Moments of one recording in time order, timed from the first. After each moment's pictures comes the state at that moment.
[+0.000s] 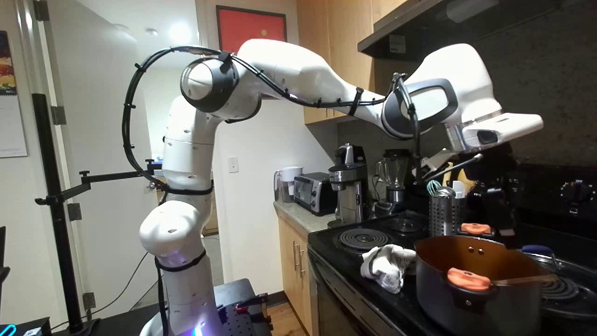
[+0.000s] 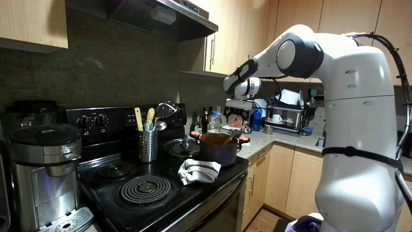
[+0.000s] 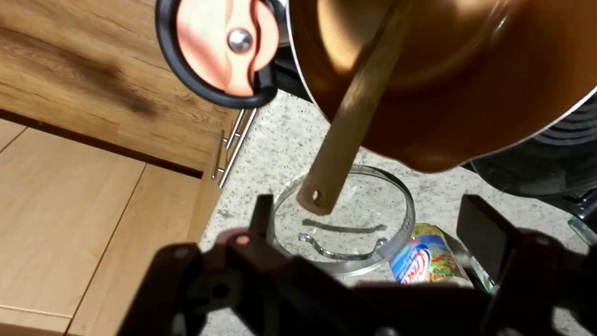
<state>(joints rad) -0.33 0.21 -0.38 -1.78 0.00 2.29 0.47</state>
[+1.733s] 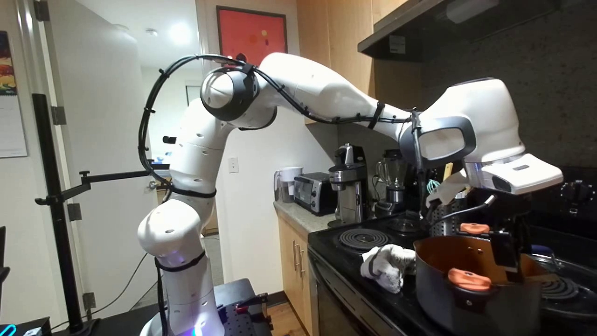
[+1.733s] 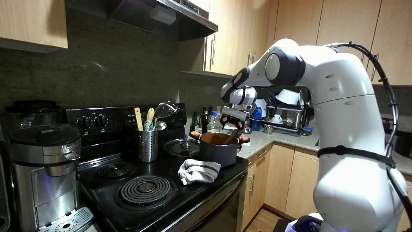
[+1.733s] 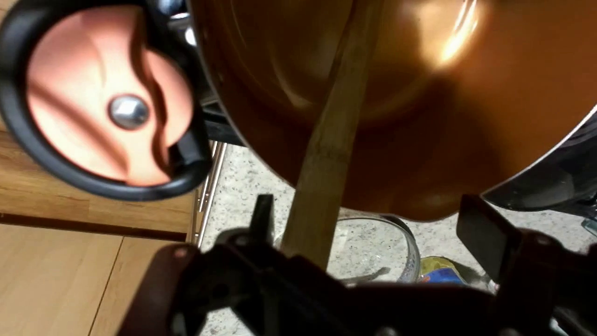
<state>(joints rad) -0.37 0.35 -0.37 -1.73 0.25 2.34 0.45</state>
